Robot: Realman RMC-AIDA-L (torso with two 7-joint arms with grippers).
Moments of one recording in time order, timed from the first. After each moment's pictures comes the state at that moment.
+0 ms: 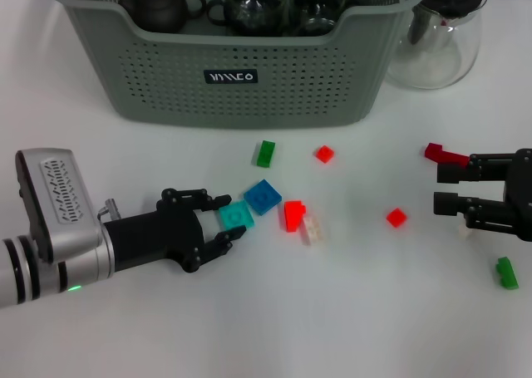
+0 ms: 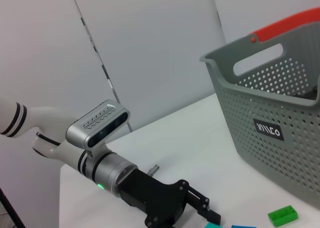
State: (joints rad) left arm -0.44 -2.18 0.44 0.33 2.19 1.30 -0.63; right arm 0.44 2.05 -0.52 -0.75 -2.15 -1.89 1.41
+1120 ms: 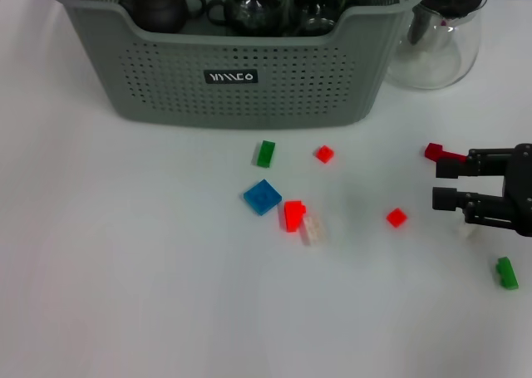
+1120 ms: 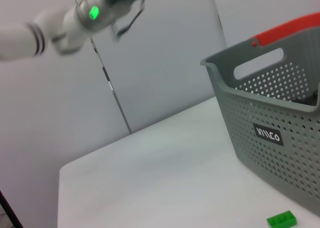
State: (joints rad) left arm -0.68 -2.07 0.30 0.94 1.81 1.80 -1.65; right arm 0.45 2.05 -0.52 -0.75 -2.15 -1.89 1.41
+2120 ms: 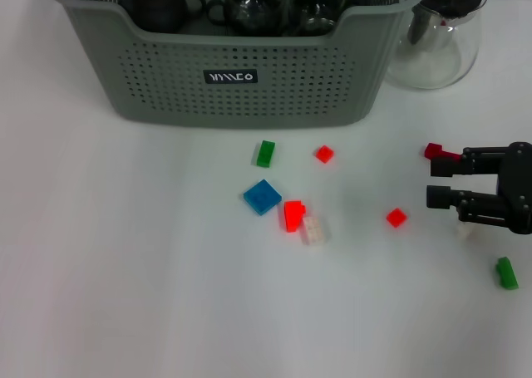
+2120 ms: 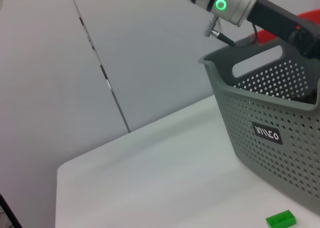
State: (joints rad) left arm -1.11 -2.08 1.04 0.67 2.66 0.88 -2.44; right arm 0.46 2.05 -0.52 -0.75 -2.15 -1.88 1.41
